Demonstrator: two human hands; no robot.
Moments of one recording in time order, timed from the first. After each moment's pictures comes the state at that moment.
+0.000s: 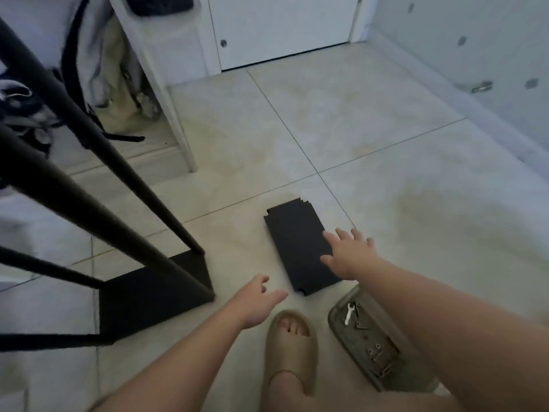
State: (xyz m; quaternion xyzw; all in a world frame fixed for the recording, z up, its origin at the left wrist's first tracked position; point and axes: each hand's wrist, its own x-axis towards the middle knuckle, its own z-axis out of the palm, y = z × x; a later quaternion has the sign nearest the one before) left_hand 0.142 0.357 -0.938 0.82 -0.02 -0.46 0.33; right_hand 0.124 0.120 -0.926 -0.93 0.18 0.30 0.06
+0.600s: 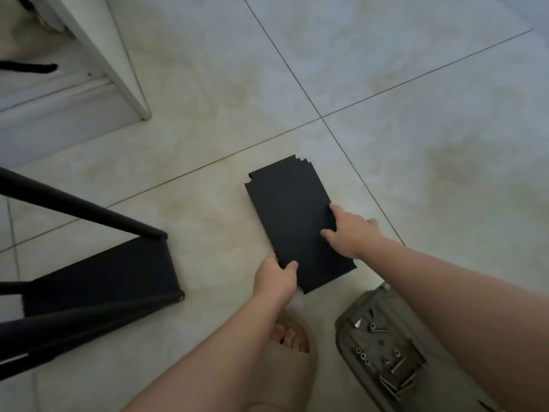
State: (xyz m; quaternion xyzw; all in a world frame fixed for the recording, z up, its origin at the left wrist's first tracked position) left_hand 0.170 0.255 -1.080 0.79 0.15 -0.40 0.43; right_hand 0.176 0.069 -1.074 -0.90 0.24 0.31 0.18
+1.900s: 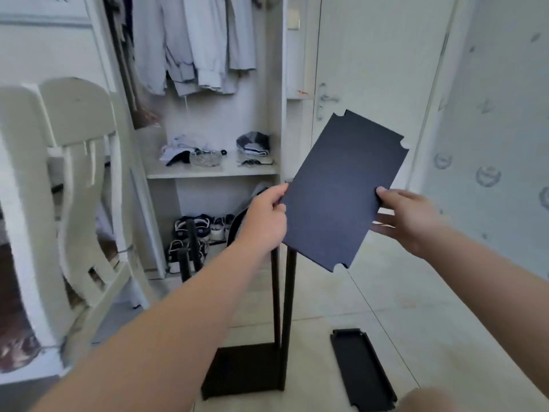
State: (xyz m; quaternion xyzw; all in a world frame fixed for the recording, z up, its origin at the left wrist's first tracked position) left_hand 0.074 0.517 -0.477 0.78 -0.17 0.13 0.59; right_hand 0.030 0.271 -0.456 -0.67 0.09 -0.15 0.72
